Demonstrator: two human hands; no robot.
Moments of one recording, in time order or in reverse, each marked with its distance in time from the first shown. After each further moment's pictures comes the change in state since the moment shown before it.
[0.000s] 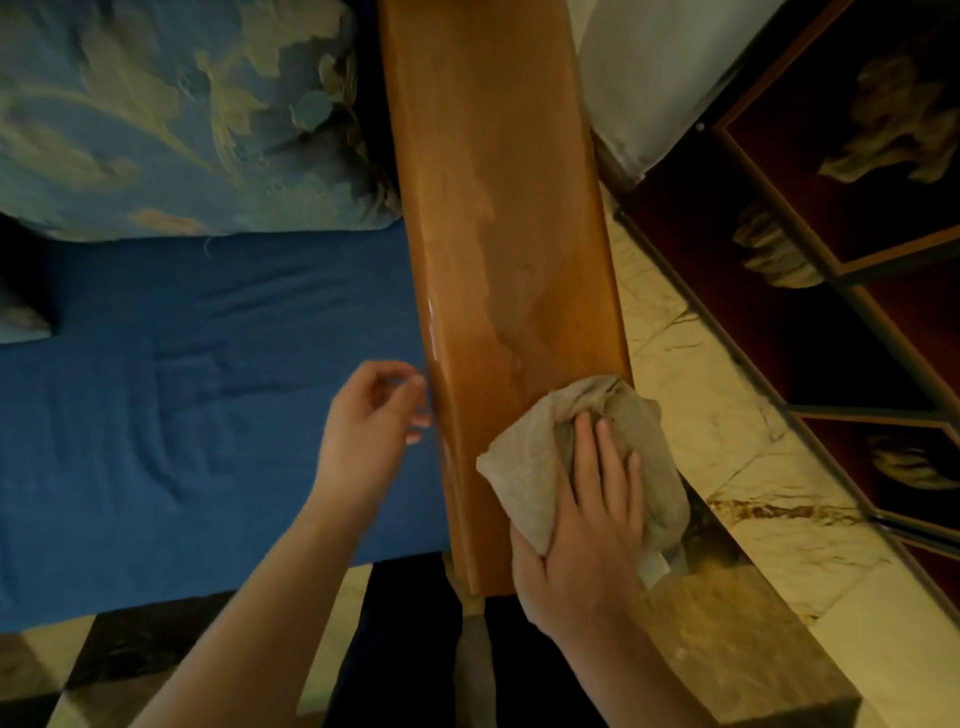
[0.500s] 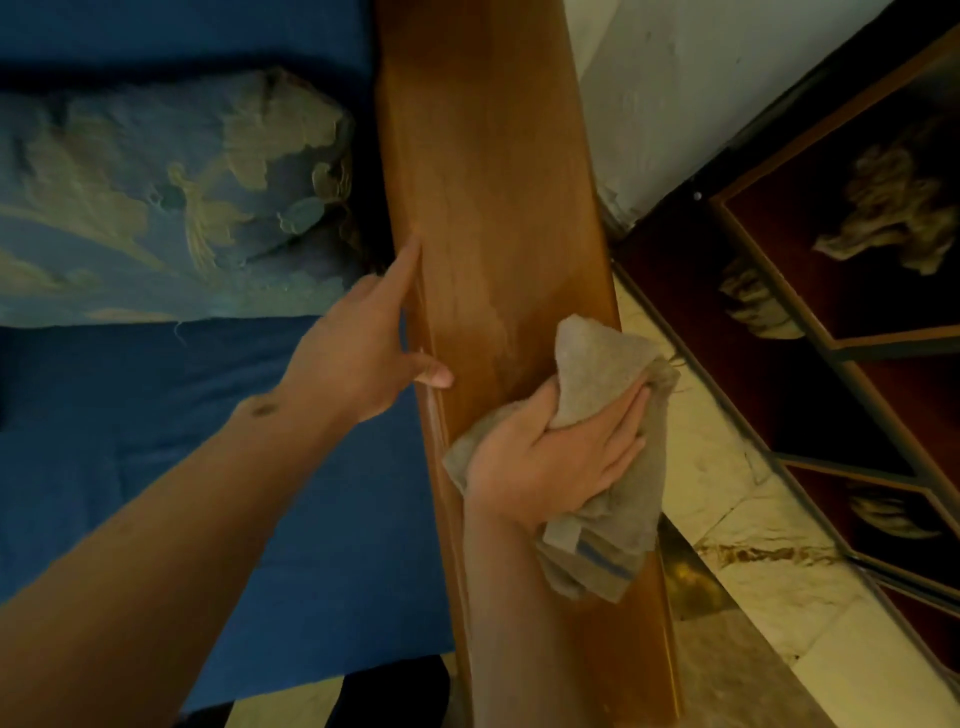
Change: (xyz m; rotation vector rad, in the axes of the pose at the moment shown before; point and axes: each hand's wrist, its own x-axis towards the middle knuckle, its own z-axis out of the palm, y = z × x) left_hand 0.162 0.127 -0.010 0.789 -0.298 0.343; right_hand 0.213 -0.101 0.022 0.351 0.647 0.768
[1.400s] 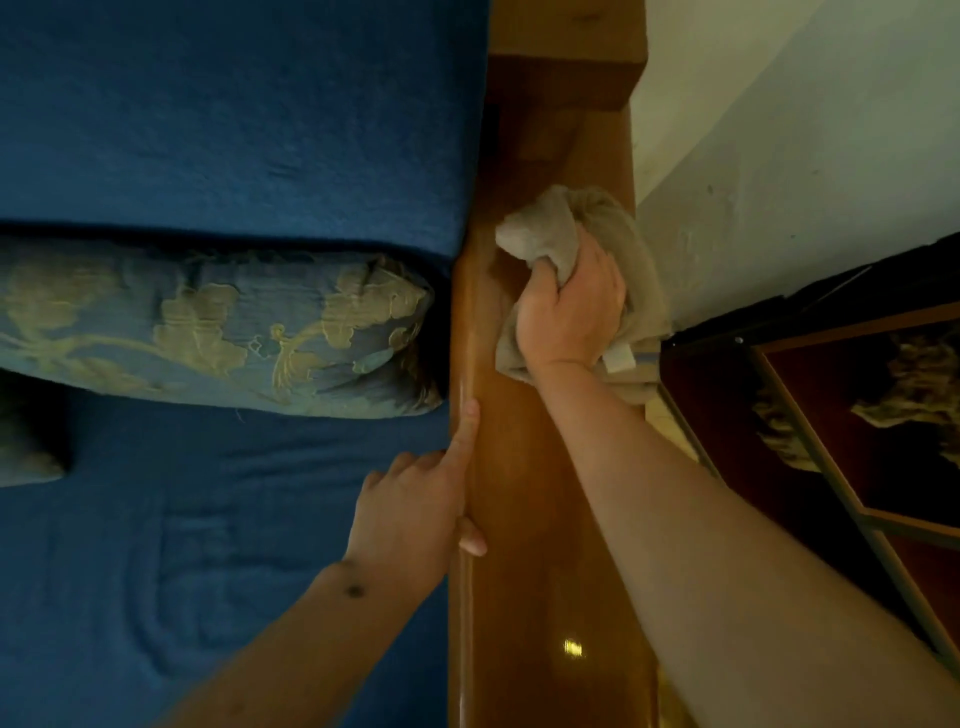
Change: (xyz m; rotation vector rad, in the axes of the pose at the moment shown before) left_hand 0.000 0.029 -0.011 0.272 -0.116 -0.118; right_hand 0.142 -0.169 0.151 0.192 -0.490 -0.478
